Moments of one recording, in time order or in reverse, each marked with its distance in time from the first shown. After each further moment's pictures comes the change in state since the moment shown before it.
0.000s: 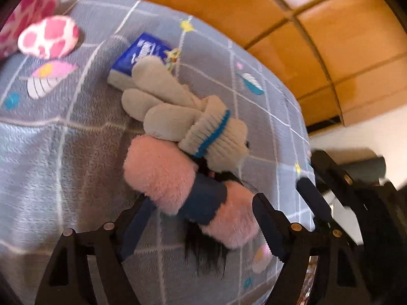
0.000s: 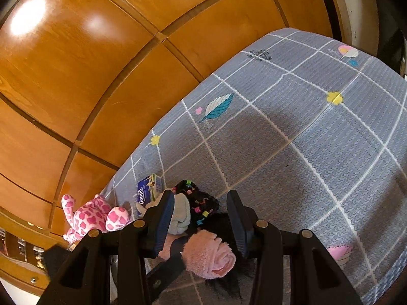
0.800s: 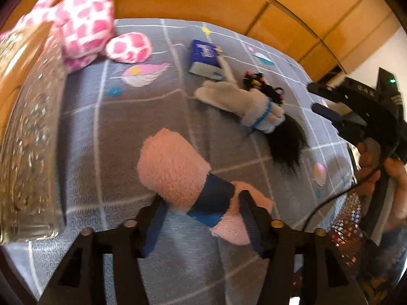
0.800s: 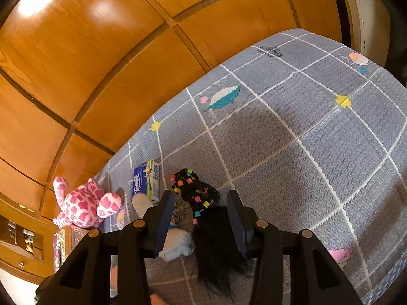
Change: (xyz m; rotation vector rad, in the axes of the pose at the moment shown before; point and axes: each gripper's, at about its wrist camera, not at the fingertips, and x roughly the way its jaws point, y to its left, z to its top) left arm -0.084 0.085 -0.053 0.316 -0.006 0.152; right arm 0.011 0.011 -0.011 -0.086 0.042 -0.043
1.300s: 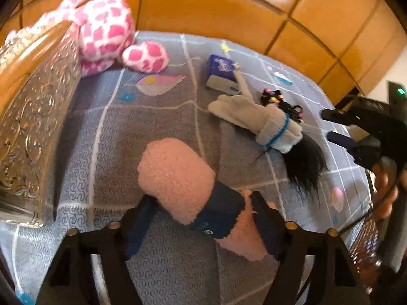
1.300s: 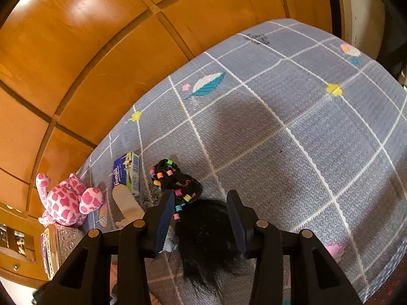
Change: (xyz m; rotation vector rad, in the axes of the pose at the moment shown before) left arm 0.015 -0.013 -0.011 -0.033 -0.164 0.100; right arm 0.015 -0.011 -0.003 0.033 0.056 -0.090
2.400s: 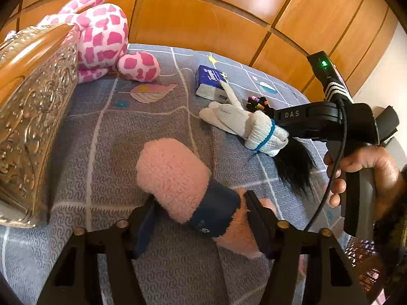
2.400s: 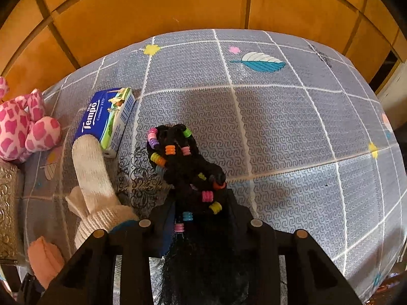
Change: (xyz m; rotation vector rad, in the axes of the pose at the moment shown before) left arm -0.011 0.010 -0.023 0.017 -0.083 -0.083; right arm 0.084 0.067 -0.012 -0.448 0.141 -0.245
